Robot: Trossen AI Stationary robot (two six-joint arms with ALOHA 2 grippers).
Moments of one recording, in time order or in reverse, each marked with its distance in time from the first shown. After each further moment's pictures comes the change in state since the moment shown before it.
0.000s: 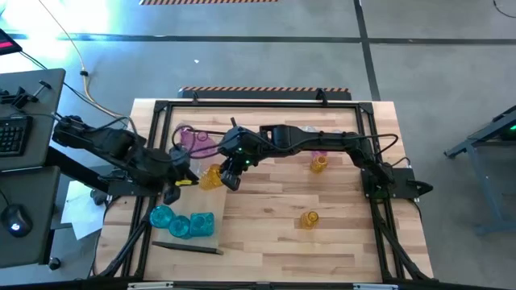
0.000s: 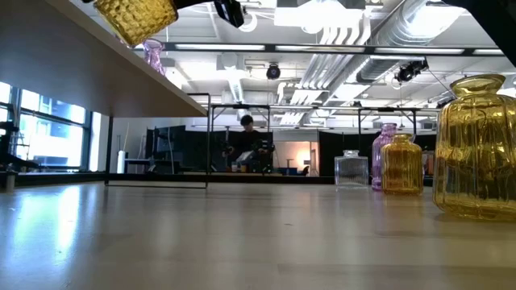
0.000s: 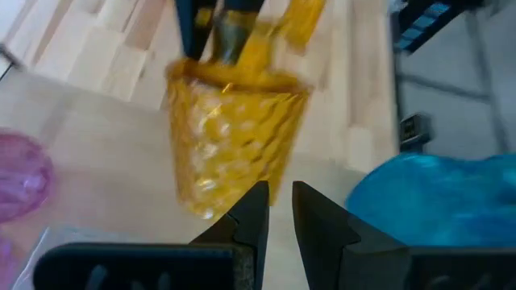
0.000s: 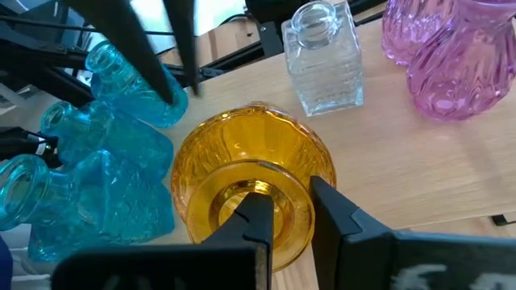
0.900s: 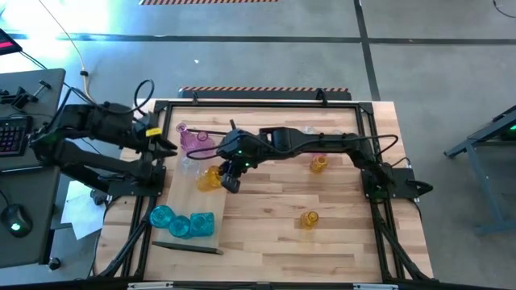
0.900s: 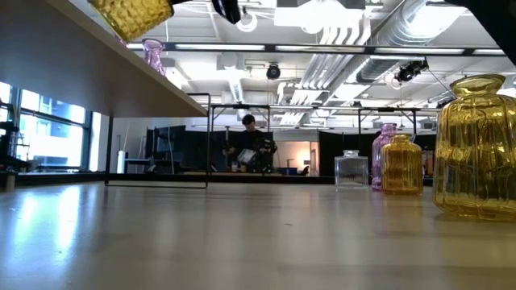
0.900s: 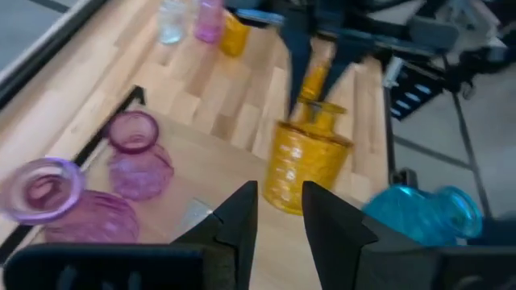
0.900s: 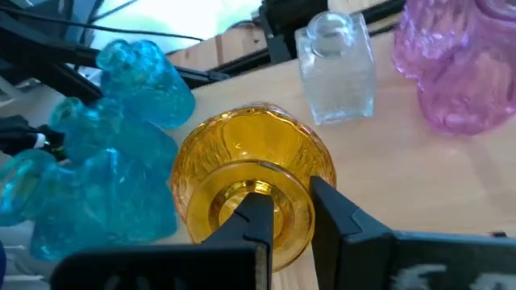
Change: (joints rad) left arm 0.379 -0.167 0.202 -0.205 0.192 0.163; right arm 0.009 0.000 0.000 0.021 0.019 -0.036
